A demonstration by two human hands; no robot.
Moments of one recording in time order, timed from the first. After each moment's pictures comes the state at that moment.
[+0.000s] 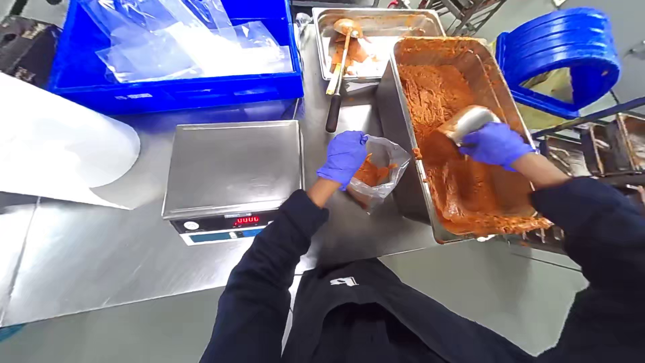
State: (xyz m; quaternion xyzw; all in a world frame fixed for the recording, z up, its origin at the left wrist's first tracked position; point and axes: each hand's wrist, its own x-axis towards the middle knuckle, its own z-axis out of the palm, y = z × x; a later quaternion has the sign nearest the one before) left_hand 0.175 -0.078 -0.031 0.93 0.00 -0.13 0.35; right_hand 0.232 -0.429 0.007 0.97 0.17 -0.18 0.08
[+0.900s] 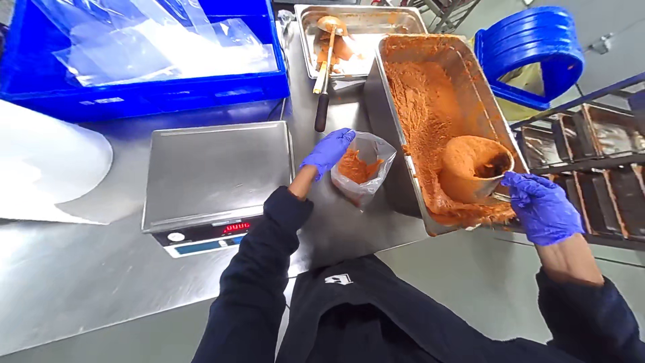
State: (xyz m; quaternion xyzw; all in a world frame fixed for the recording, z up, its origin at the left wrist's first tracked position) left_hand 0.190 -0.050 -0.053 0.79 -0.04 -0.25 0.55; right_hand 0.074 -0.442 0.029 0.72 -0.24 0.08 -0.64
